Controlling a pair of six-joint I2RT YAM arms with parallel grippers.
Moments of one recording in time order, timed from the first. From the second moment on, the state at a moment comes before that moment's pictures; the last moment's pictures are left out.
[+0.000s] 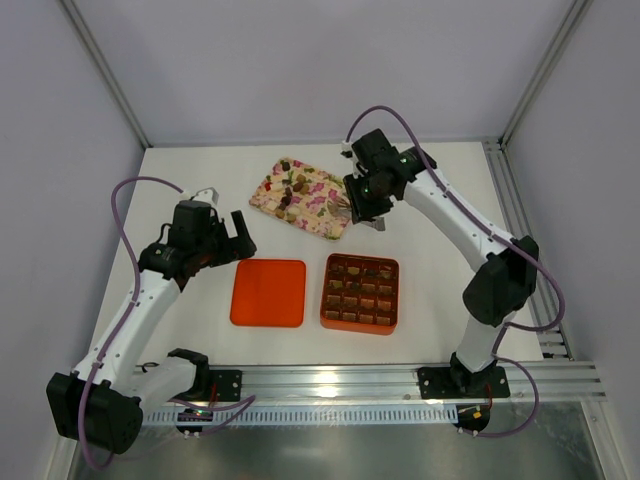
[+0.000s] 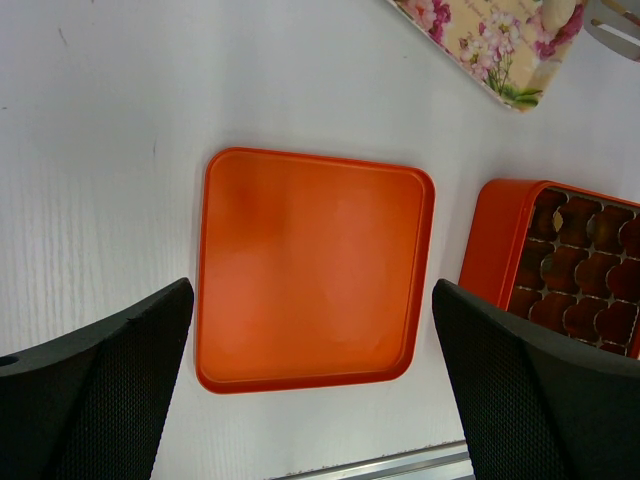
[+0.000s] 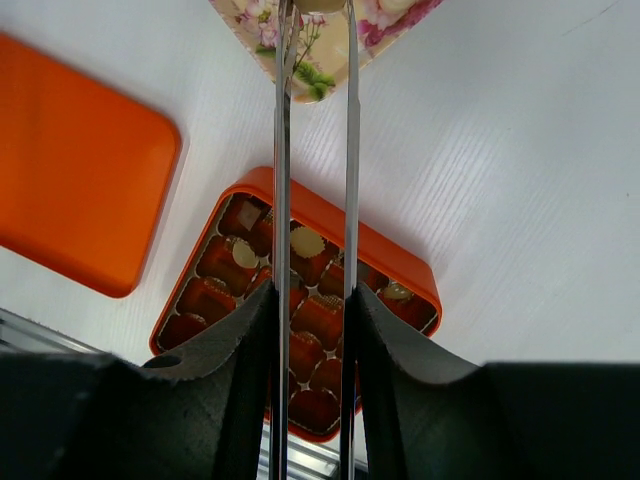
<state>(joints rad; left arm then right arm) -0.26 1.03 0.93 -0.68 0.03 -0.45 0.57 1.81 1.80 -1.06 -0.03 0.19</state>
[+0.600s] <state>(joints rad) -0.26 1.03 0.93 -0.68 0.03 -0.45 0.60 1.34 1.43 -1.08 -0.06 0.26</state>
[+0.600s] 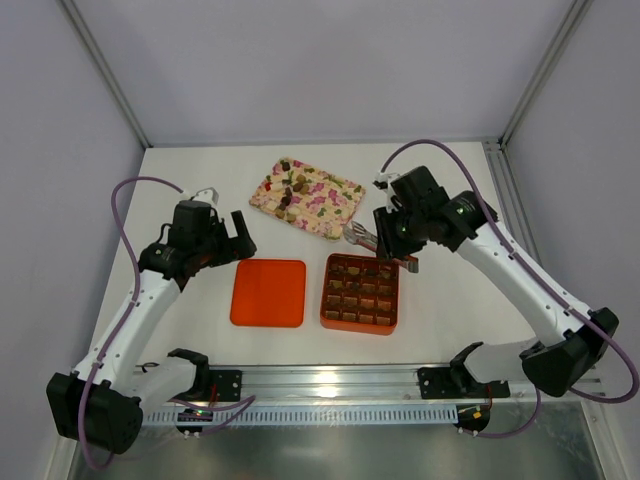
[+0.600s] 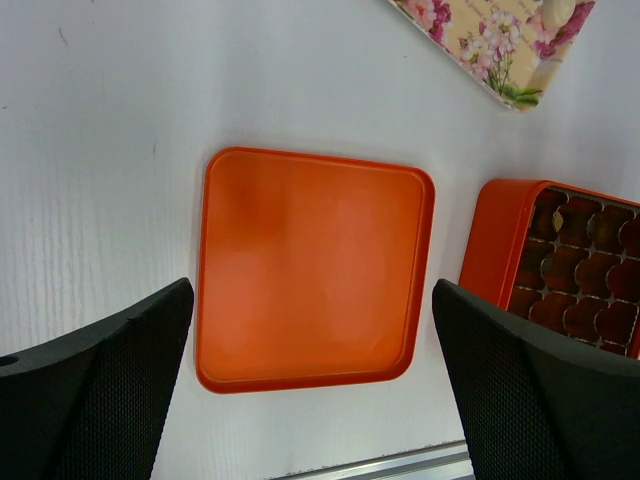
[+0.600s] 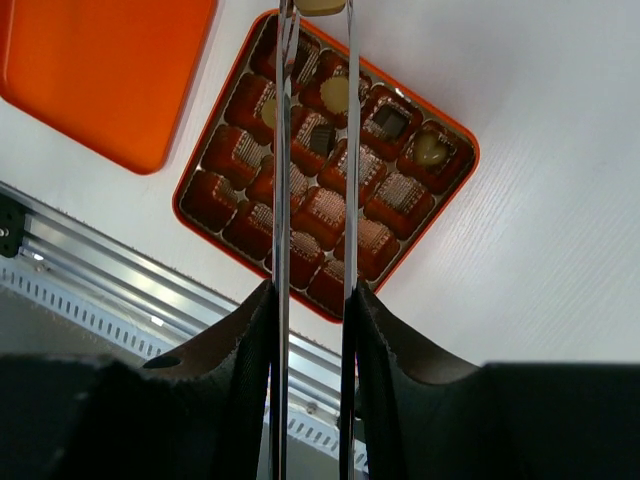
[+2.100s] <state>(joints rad) -0.26 1.03 0.93 -0.68 0.03 -0.45 0.72 0.99 1.08 -1.16 -0.02 0.41</state>
